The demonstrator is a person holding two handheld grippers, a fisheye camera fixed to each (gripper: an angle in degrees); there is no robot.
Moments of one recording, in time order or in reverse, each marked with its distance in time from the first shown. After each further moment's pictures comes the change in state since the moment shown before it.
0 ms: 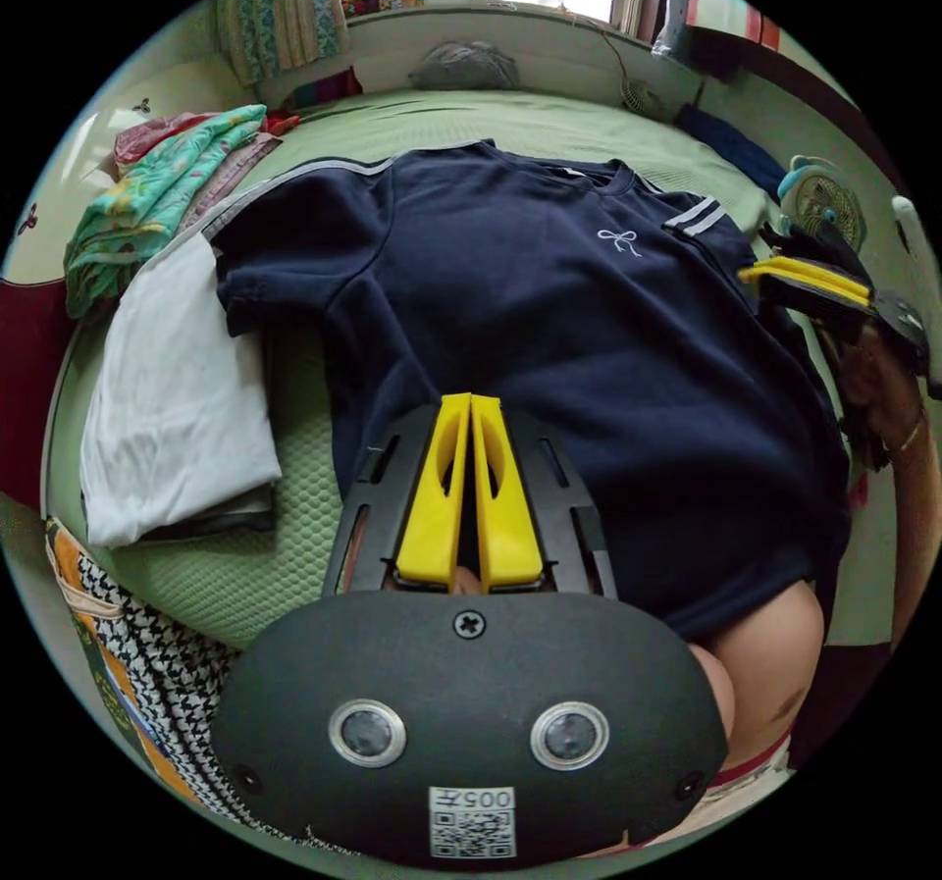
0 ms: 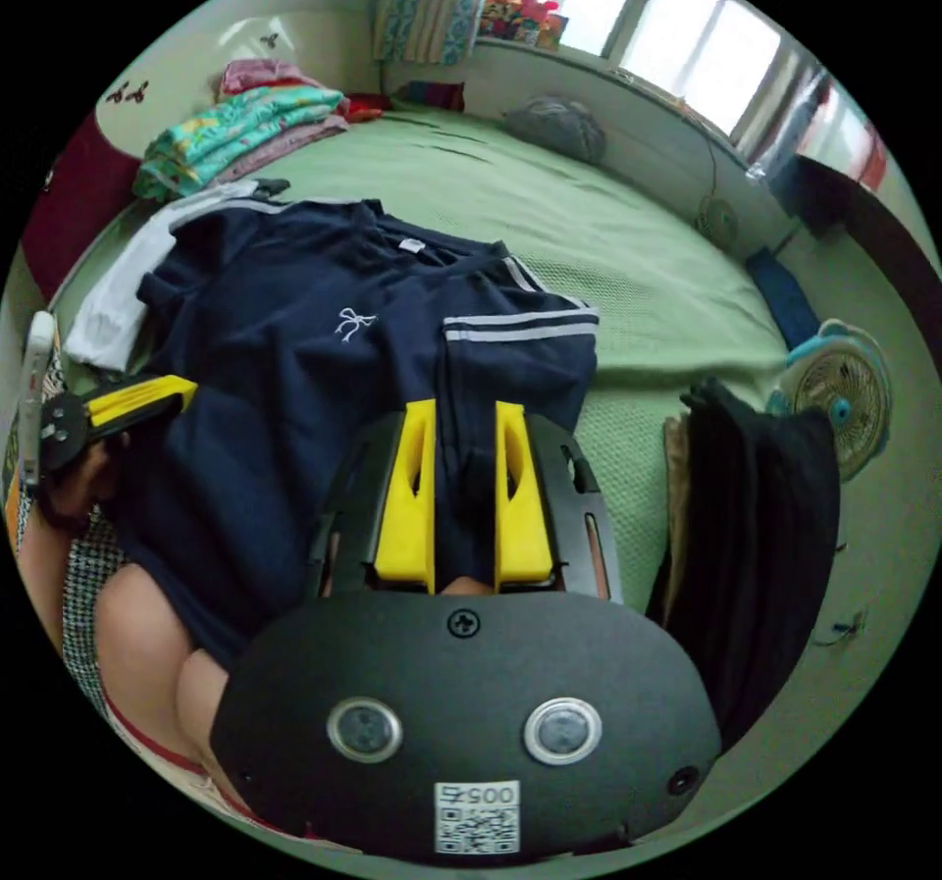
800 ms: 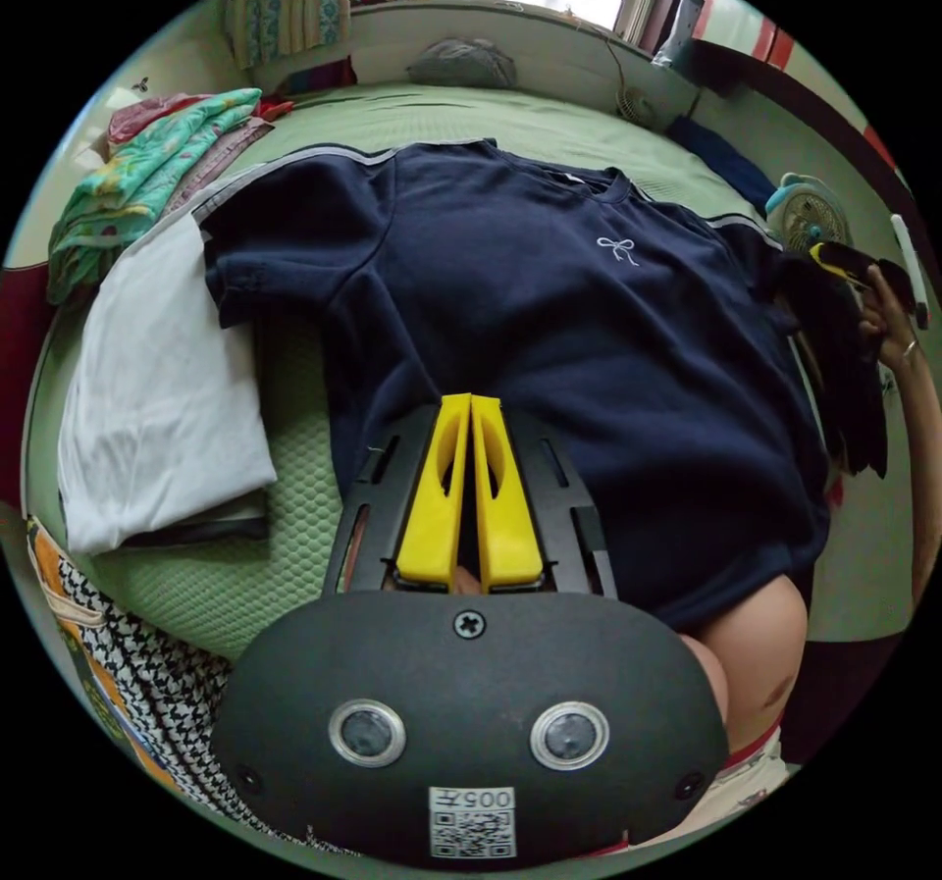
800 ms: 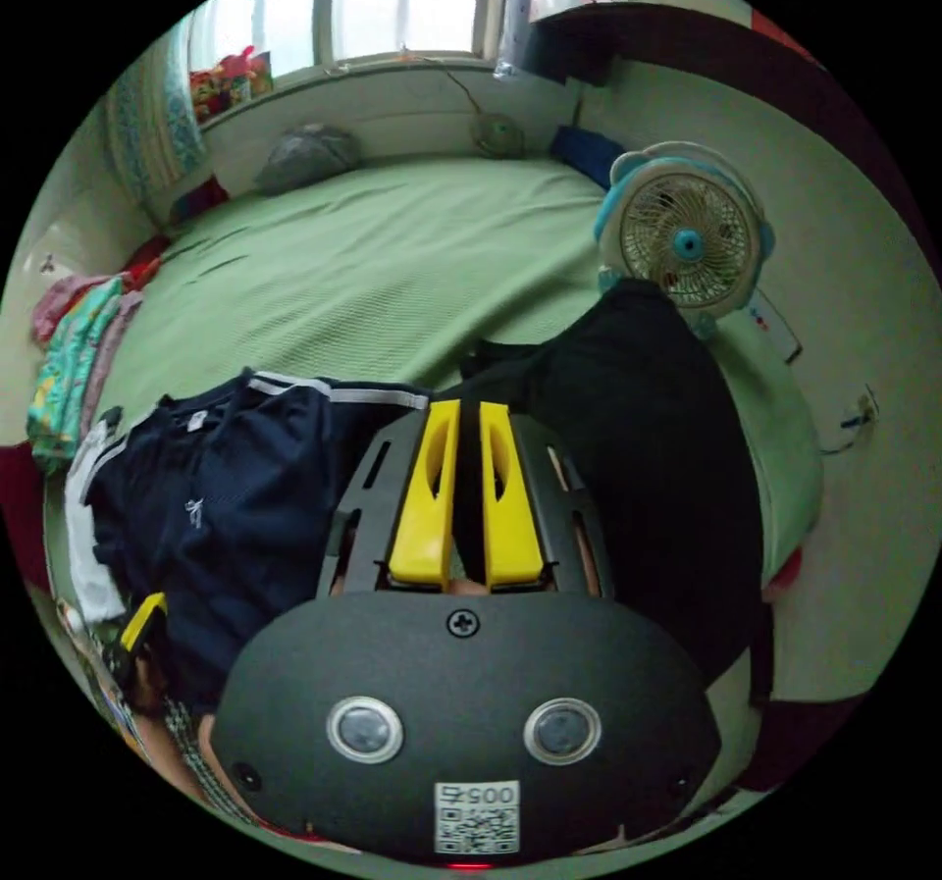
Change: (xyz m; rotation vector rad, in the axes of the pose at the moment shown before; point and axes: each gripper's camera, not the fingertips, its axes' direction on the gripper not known) left arm -0.001 0.030 -0.009 0.008 0.056 -0.011; right arm 0.174 -0.003 -0.054 0.054 0.084 0.545
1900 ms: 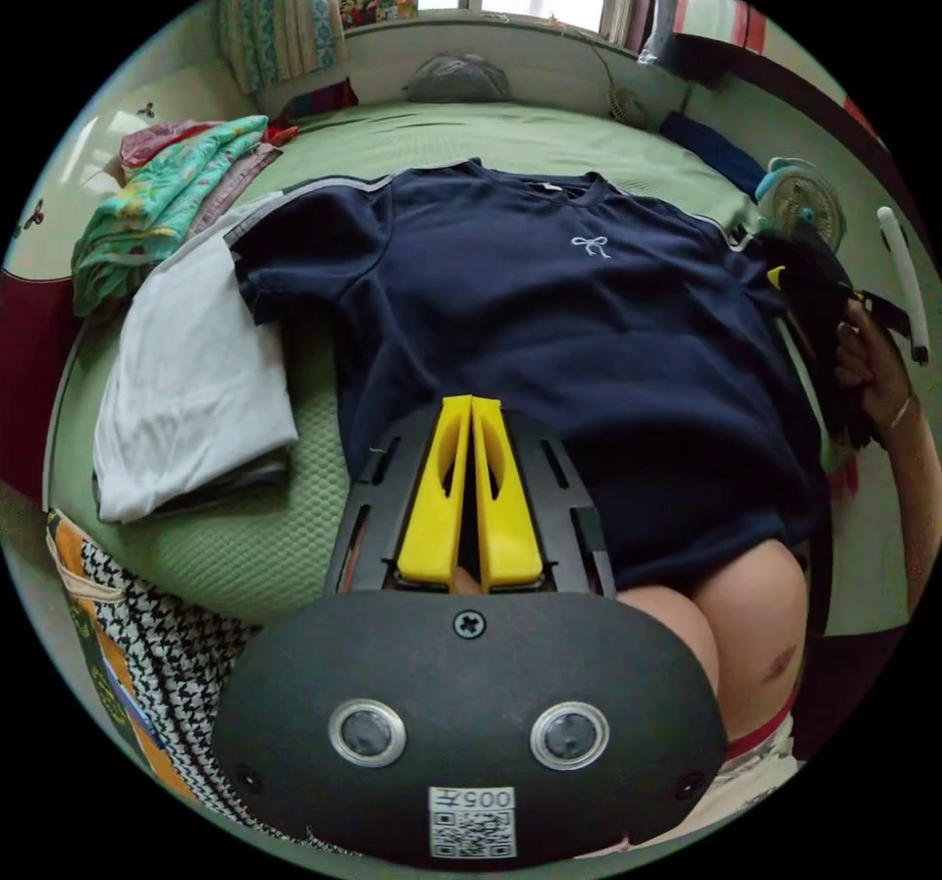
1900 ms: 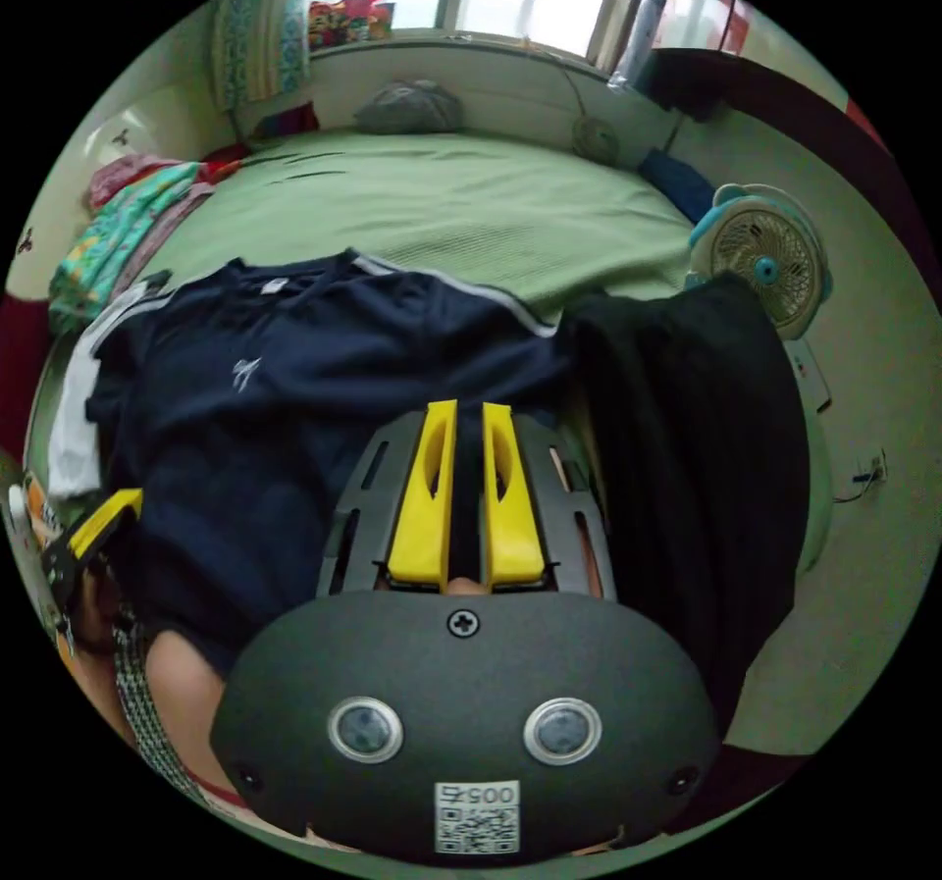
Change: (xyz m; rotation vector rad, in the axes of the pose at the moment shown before) left arm 0.064 0.071 -0.086 0.031 -0.059 0.041; right arm -0.075 0.099 -0.016 -0.064 -0.031 -0.190
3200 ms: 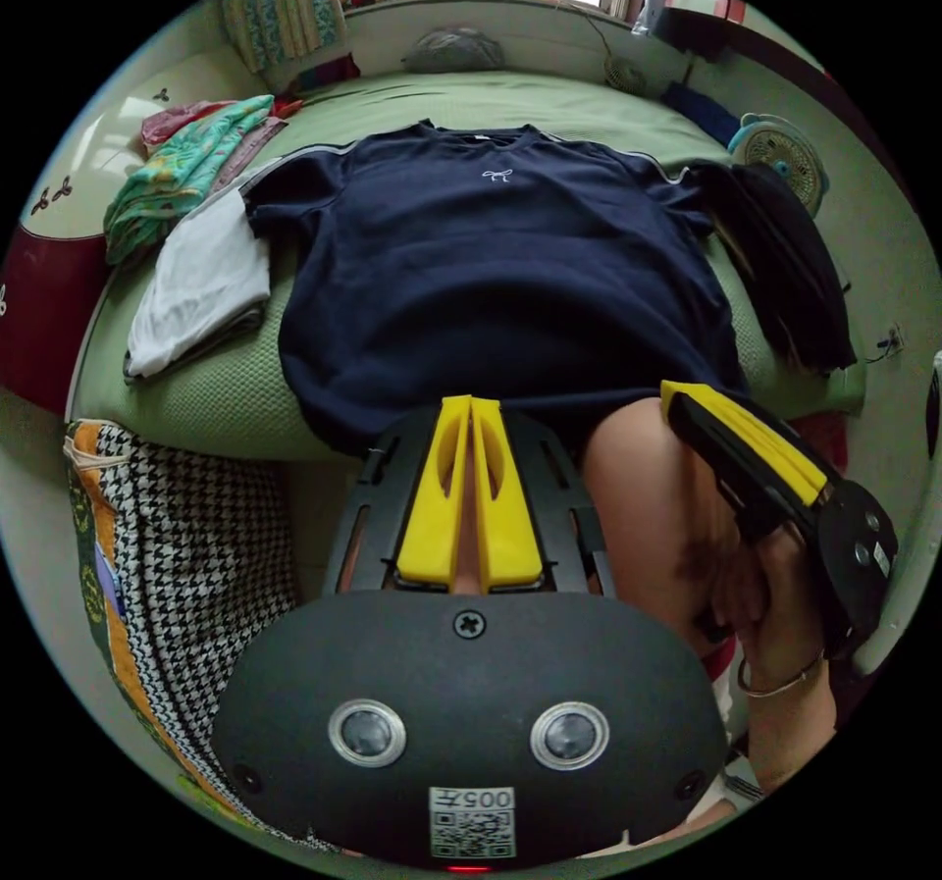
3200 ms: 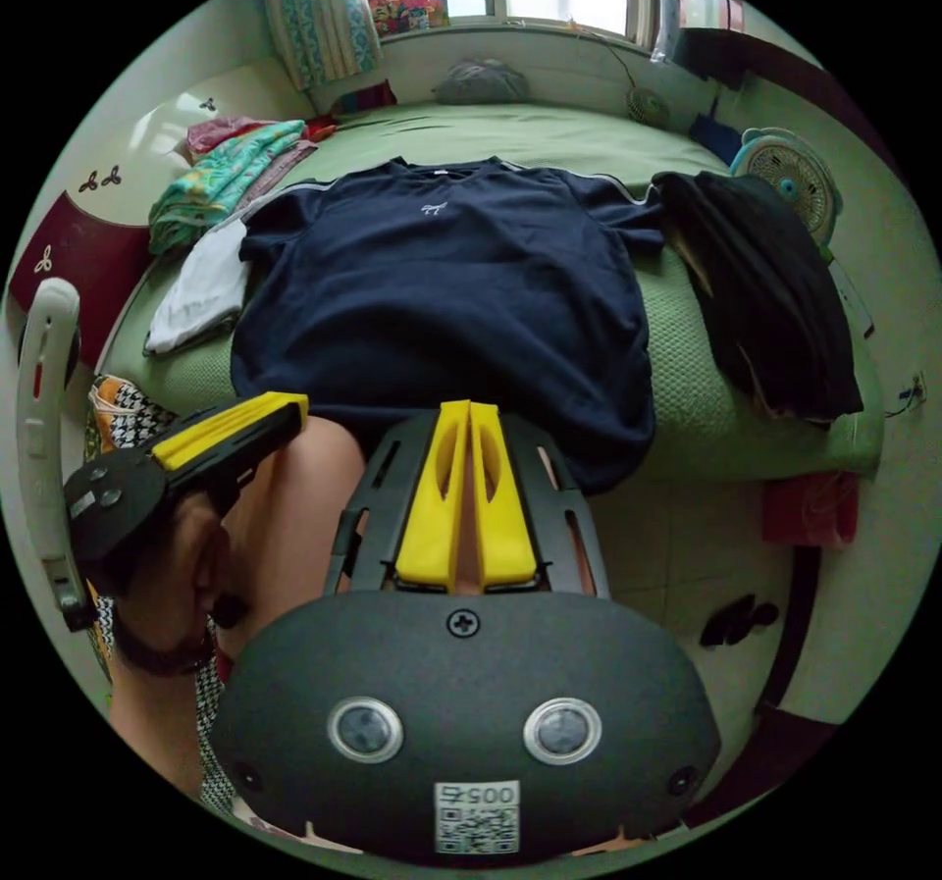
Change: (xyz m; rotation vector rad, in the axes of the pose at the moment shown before) left arm 0.125 0.078 -0.117 -0.132 -0.019 -0.058; right arm -0.104 0.224 -0.101 -0.064 -0.163 0.010
